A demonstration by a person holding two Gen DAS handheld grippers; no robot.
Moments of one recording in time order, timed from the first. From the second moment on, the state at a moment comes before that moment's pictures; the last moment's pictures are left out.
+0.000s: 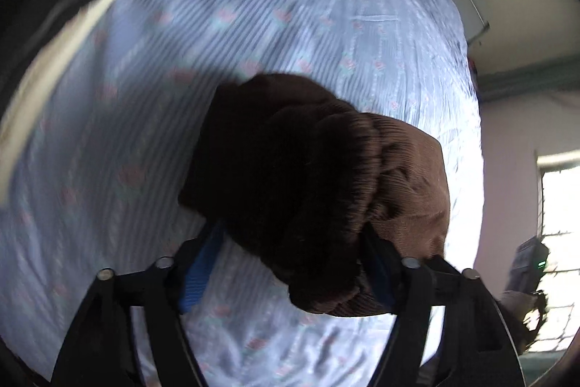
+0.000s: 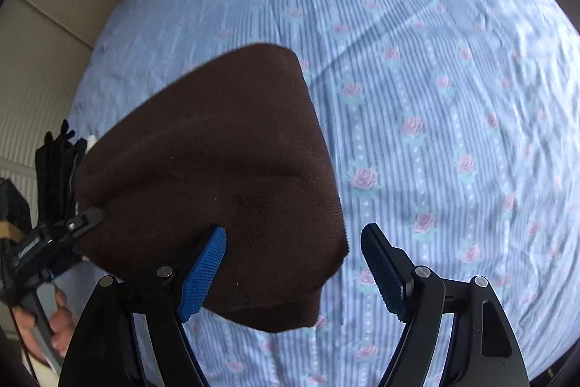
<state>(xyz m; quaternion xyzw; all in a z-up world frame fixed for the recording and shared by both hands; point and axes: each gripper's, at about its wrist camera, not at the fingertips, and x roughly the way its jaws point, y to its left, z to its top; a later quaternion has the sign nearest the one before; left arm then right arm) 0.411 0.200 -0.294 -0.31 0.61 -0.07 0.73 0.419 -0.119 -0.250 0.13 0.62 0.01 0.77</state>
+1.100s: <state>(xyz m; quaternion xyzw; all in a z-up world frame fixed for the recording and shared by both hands) 0.420 0.217 -0.268 -0.20 0.59 -0.03 0.78 0.435 -0.088 -0.261 0.13 0.61 0.05 0.78</state>
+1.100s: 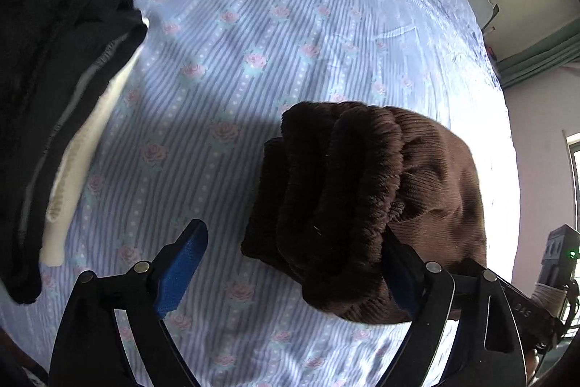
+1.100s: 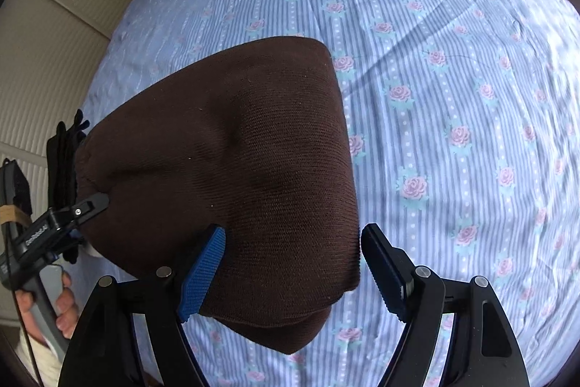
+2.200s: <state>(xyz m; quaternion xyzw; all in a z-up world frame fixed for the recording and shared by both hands) 0.432 0.215 -0.357 -0.35 0.59 -0.05 0.72 0.454 -0.095 -0.335 0.20 0.63 0.07 0.75</state>
